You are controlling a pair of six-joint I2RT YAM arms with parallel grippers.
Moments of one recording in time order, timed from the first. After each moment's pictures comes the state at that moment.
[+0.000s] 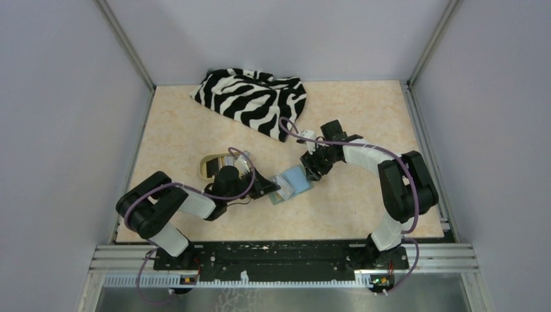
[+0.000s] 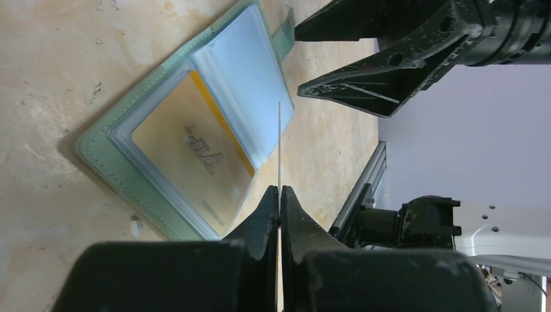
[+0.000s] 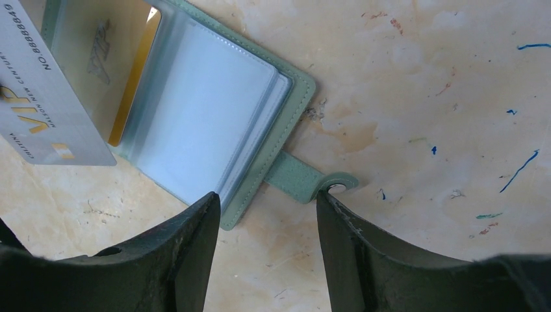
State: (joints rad) left arm -0.72 1.60 0.32 0.96 0.29 -1.07; right arm 0.40 1.67 0.98 -0.44 -0.47 -0.41
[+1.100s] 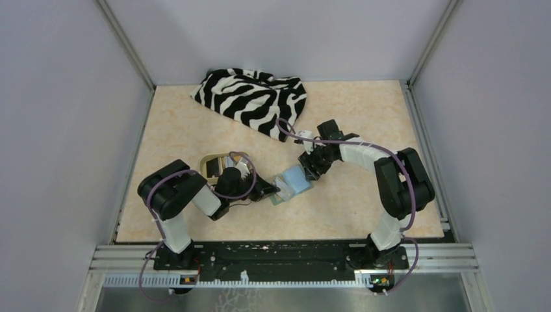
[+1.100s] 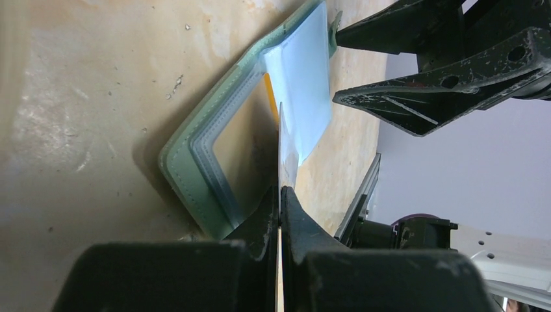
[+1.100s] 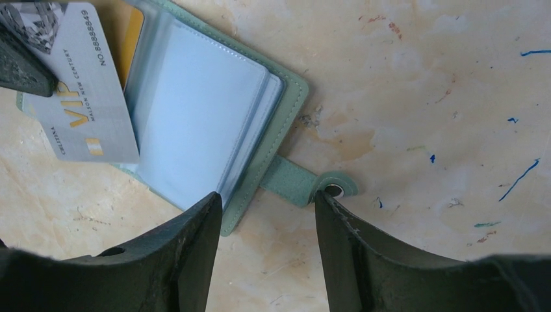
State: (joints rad) left arm -0.68 1.80 0.33 1.09 0.30 -1.17; right arm 0.42 1.71 1.01 -0.45 -0.43 -0.40
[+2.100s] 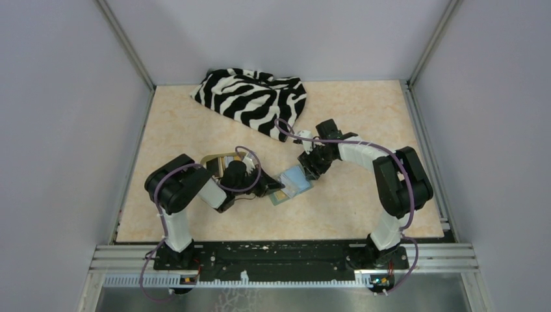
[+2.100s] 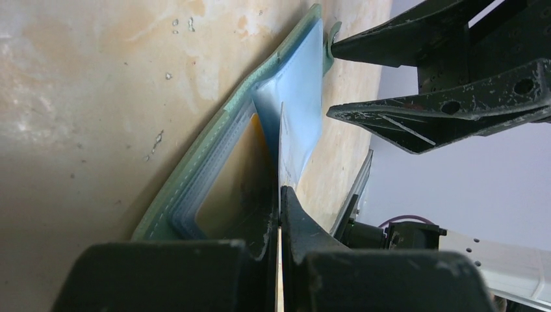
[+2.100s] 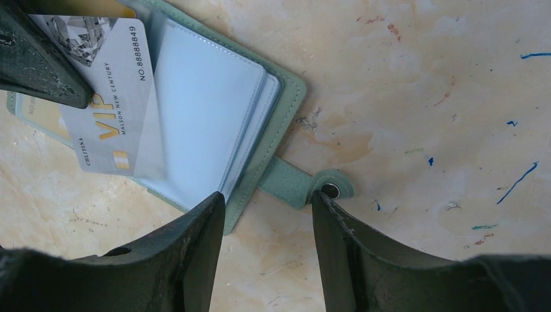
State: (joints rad) left arm -0.66 1.89 0.44 1.06 0.37 -1.20; right arm 0.43 1.73 1.03 -0.46 -0.41 -0.40
